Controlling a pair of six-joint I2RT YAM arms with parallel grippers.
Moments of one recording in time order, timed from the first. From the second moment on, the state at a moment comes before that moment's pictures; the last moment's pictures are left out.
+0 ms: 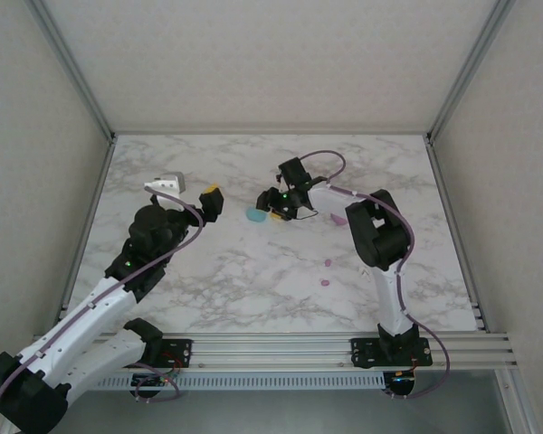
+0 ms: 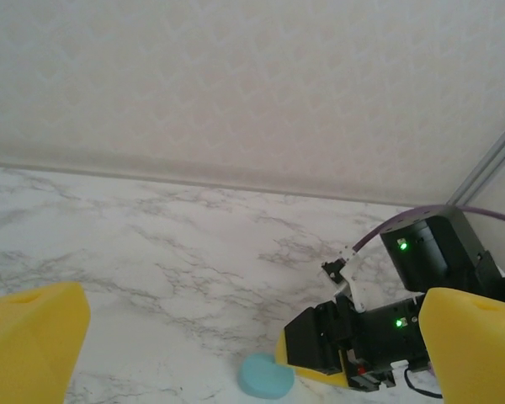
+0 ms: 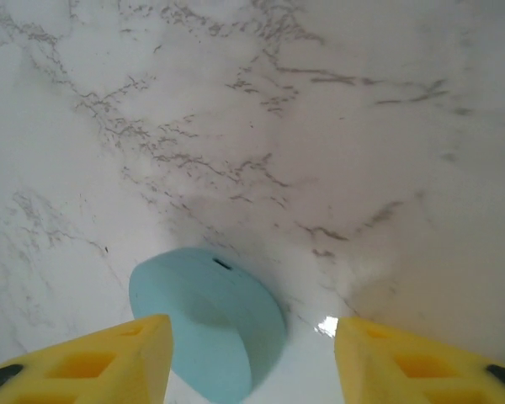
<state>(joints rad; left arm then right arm) -0.54 0.85 0.66 0.08 -0.19 -0.33 0.56 2.14 1.50 -0.36 -0.40 0.72</state>
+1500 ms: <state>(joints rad) -0.53 1.05 0.80 -0.02 0.03 -0.43 0.21 1.95 1.32 -0.68 -0.16 -0.06</state>
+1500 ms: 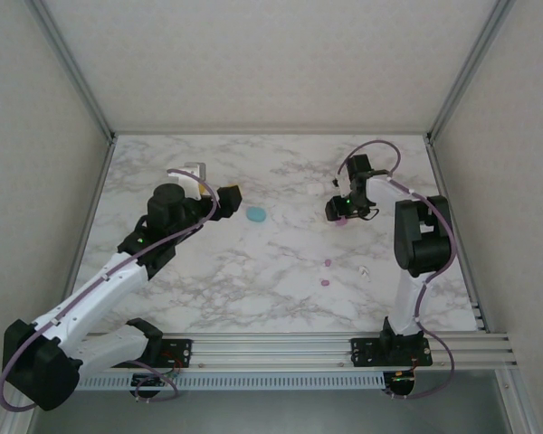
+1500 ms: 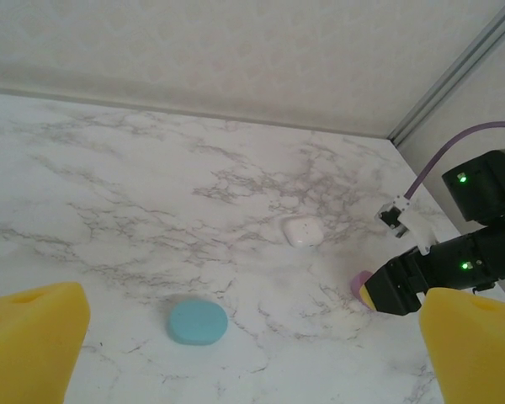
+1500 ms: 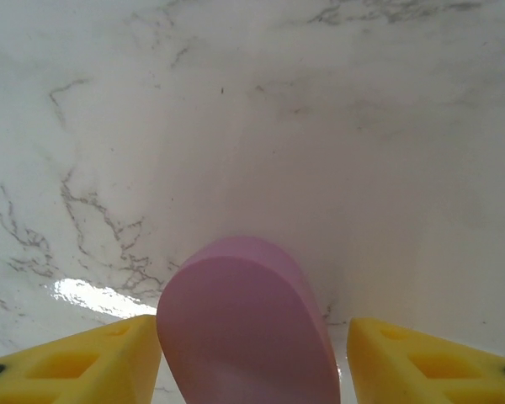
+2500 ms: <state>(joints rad) -0.53 1.01 0.79 -0.01 0.02 -0.42 0.15 1.94 1.38 -0.70 -0.27 0.10</state>
